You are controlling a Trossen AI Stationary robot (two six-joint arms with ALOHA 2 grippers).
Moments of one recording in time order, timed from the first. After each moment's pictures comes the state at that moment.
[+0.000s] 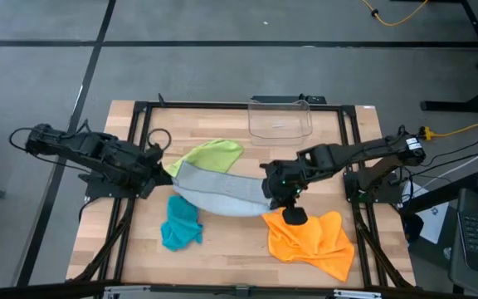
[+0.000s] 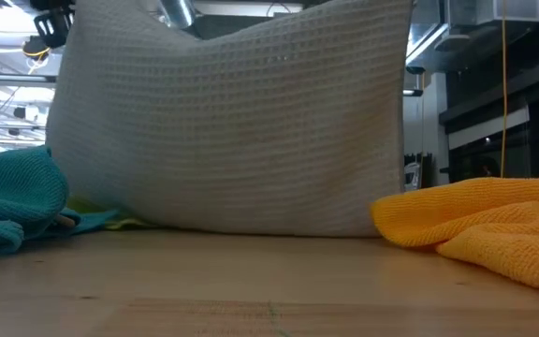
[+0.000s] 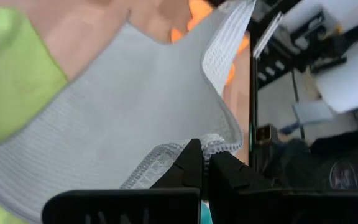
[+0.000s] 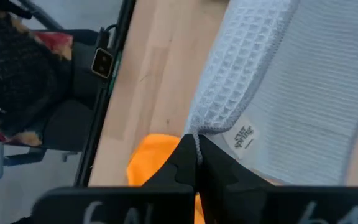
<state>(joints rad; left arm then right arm) -0.26 0.67 0.82 -0.74 -0.03 -0.74 0.24 1.59 1.51 -0.94 -0.28 0.13</state>
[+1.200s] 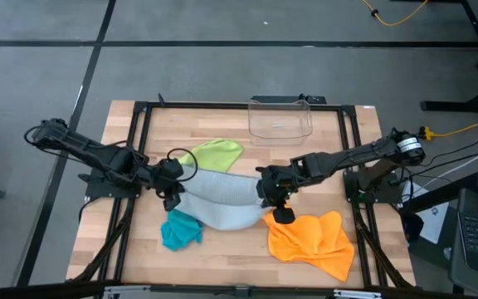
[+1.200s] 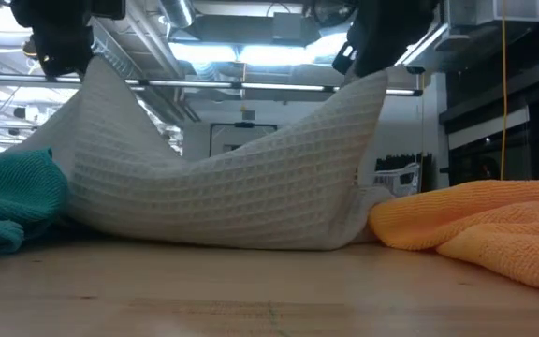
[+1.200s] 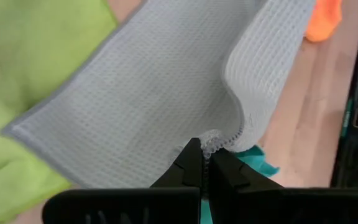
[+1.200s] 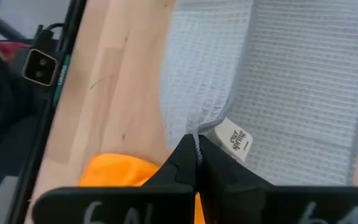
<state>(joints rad) -0.34 0.97 0.82 -0.80 -0.19 -0.84 0.19 1.59 1.22 -0.60 -0.24 0.13</state>
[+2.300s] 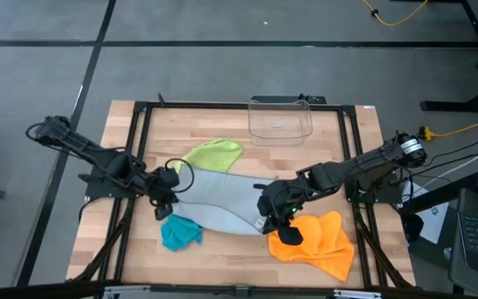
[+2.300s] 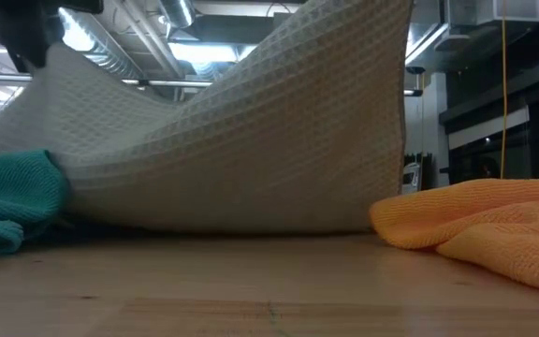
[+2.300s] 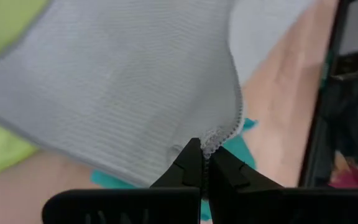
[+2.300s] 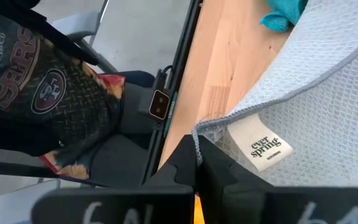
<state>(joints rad) -0.46 0.97 0.82 -0.83 -0.11 -0.89 0.34 1.59 1.34 -0.53 -0.36 0.36</state>
